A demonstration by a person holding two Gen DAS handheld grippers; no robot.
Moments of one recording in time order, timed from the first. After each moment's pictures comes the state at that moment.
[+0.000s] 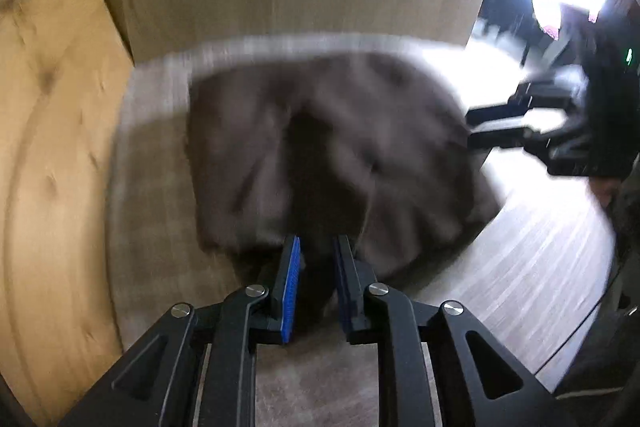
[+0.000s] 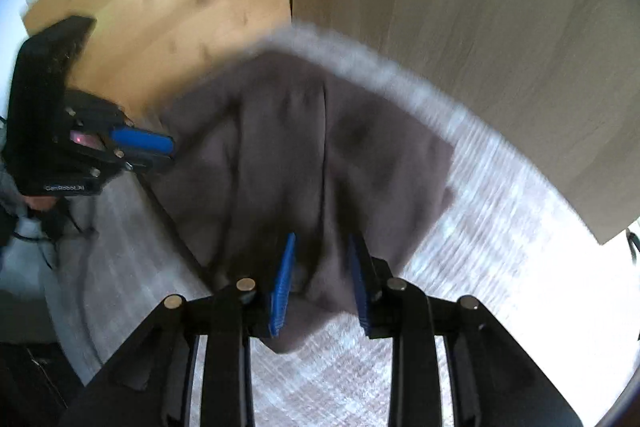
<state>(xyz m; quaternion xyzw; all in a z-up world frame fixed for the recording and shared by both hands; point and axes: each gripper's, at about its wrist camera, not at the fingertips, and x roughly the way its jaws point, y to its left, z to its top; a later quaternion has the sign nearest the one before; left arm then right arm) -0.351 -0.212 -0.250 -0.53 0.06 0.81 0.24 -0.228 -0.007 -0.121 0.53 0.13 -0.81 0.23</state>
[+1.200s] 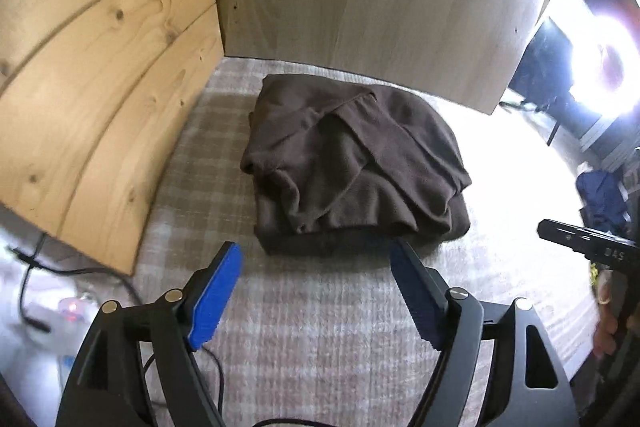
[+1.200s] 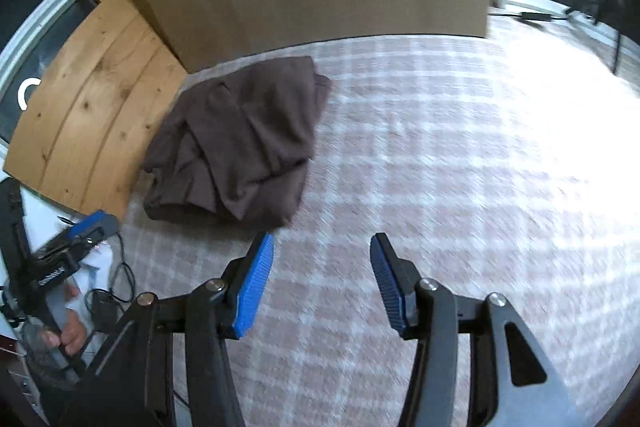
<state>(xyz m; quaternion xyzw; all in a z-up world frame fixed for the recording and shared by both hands) -0.272 -0.218 -0.194 -0.50 -0.05 0.86 0.10 -0.093 0.078 -0.078 0.53 -0.15 -0.84 0.02</state>
